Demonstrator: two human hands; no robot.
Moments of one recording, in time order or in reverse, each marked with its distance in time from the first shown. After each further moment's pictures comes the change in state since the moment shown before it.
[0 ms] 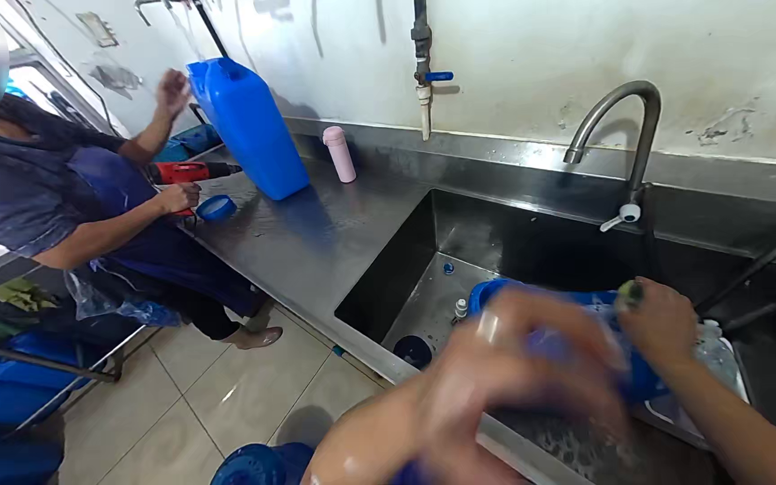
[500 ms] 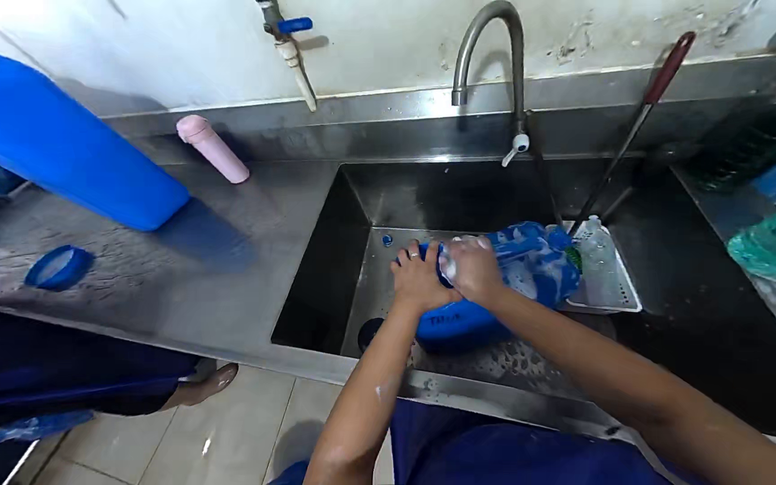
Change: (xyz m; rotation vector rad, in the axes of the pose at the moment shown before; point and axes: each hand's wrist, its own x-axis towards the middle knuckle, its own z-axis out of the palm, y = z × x) left_hand -0.017 -0.199 0.037 0.853 -0.750 -1.063; right_hand -0.016 -0.097 0.050 -0.003 -0.341 -0.091
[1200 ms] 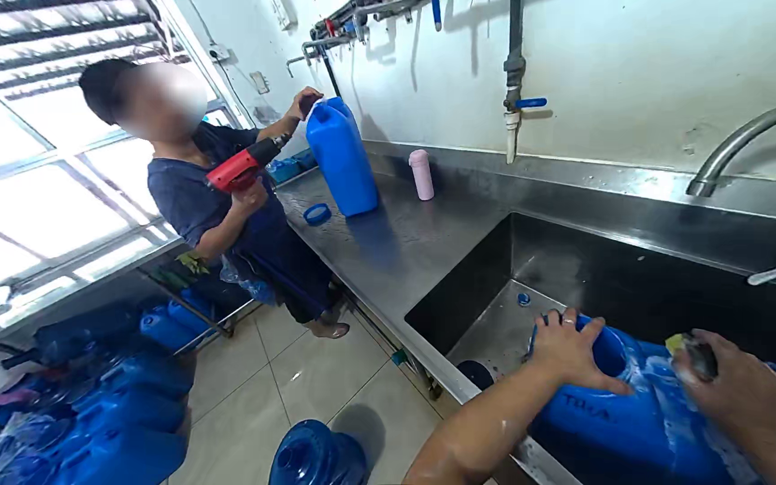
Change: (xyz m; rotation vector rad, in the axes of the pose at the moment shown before) left_hand -0.002 0.000 0.018 -0.160 0.202 0.048; right_hand 0.007 0.085 0.007 0.057 0.530 -0.240
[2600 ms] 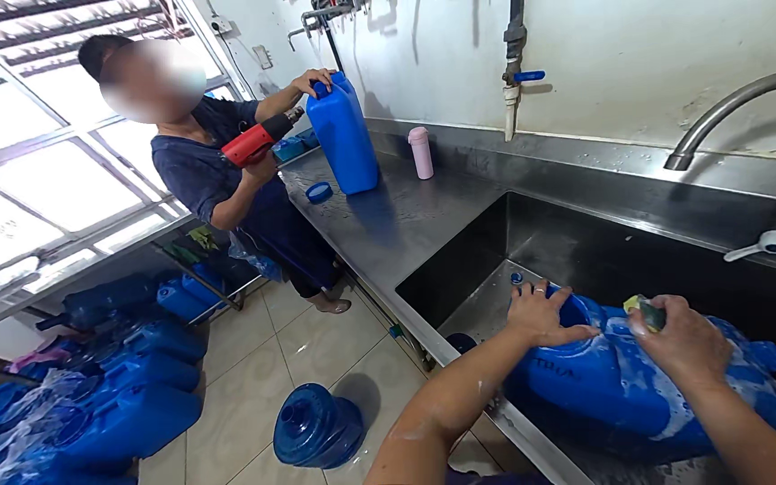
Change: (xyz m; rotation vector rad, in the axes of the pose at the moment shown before) left_hand -0.004 0.008 -0.005 -0.038 0.023 -0.072; right_hand 0.021 -0.010 -0.008 0.051 -0.143 0.118
